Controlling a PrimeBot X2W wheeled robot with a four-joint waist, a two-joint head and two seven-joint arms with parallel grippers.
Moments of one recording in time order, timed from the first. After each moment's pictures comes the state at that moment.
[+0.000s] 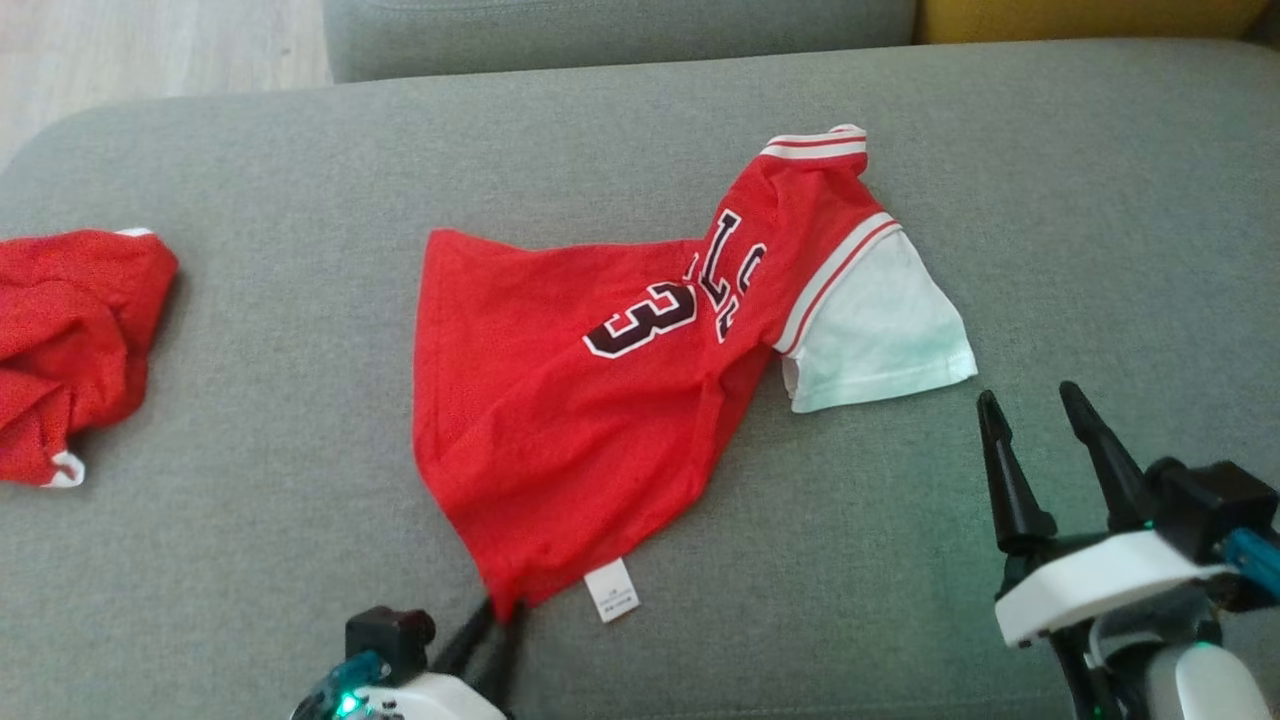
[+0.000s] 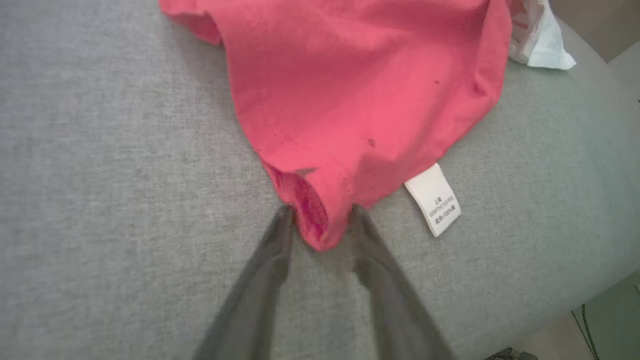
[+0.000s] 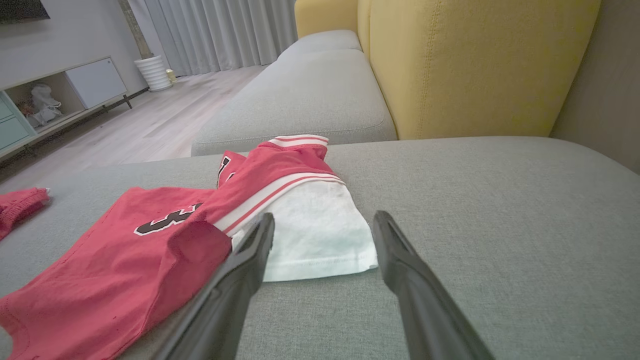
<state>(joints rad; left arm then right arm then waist) 0.10 0.09 -0.39 0.30 -0.35 -0.04 -0.05 0.08 -0.06 0.02 -0.13 0.18 0.12 0.12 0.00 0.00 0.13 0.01</state>
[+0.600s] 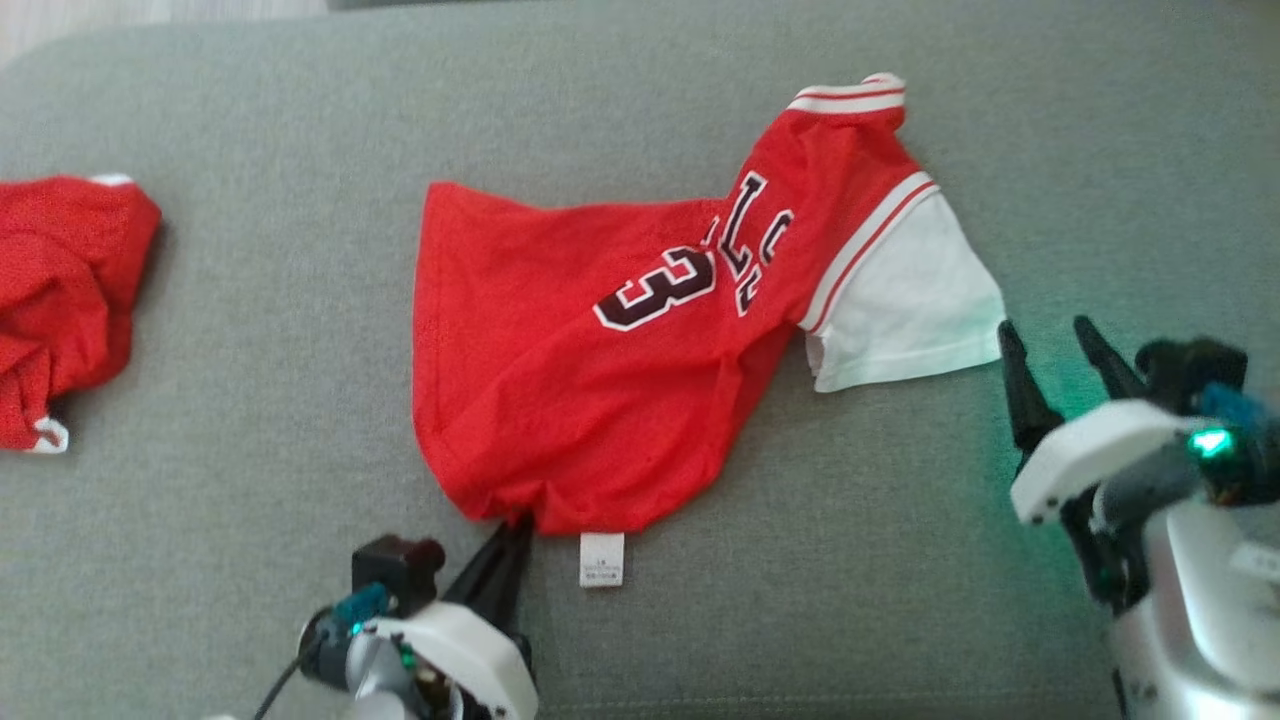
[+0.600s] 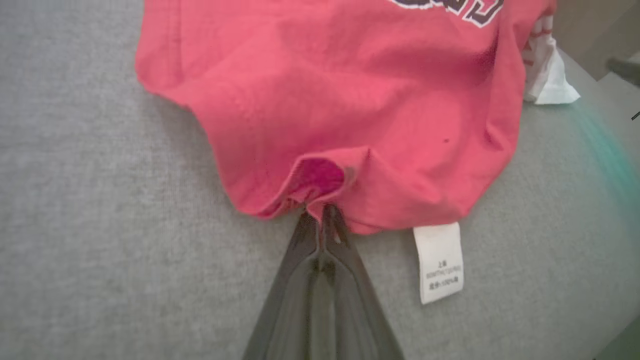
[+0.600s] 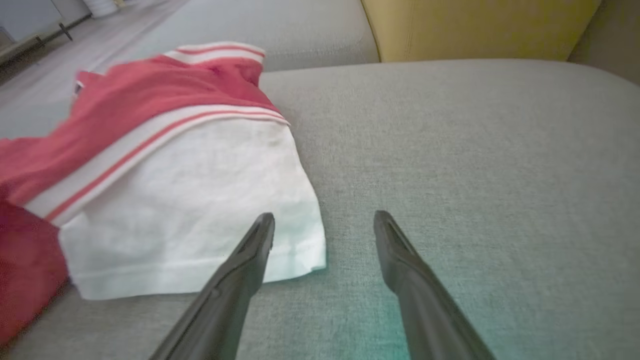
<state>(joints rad) -0.03 0.08 -0.41 0.36 -0.34 -0.06 -0.12 -0.24 -0.12 -0.01 0.34 0.18 0.12 0.11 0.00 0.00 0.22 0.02</state>
